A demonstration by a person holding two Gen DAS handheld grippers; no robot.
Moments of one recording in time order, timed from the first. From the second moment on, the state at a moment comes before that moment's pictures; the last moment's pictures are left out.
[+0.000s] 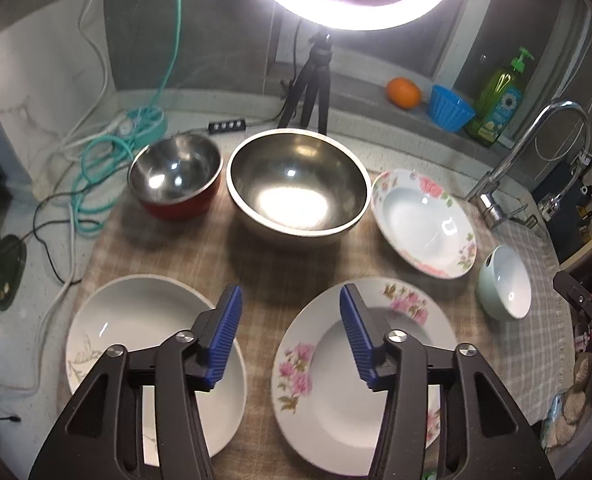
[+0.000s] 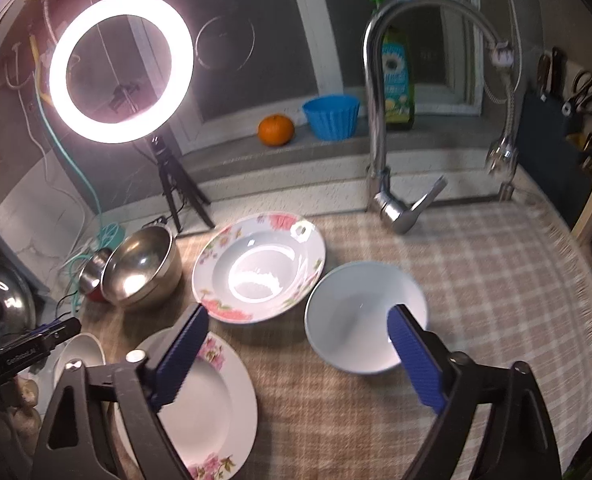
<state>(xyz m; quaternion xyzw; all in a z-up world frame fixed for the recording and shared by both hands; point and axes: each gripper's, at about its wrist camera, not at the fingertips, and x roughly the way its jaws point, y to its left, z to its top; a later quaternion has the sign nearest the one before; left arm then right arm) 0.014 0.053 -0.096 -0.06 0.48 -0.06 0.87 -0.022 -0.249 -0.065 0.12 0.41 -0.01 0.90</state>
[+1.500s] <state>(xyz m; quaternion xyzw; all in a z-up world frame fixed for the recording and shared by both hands) 0.029 0.036 -0.156 -0.01 0.58 -0.15 0.80 -0.015 -0.235 -0.168 0.26 0.57 0.10 0.77</state>
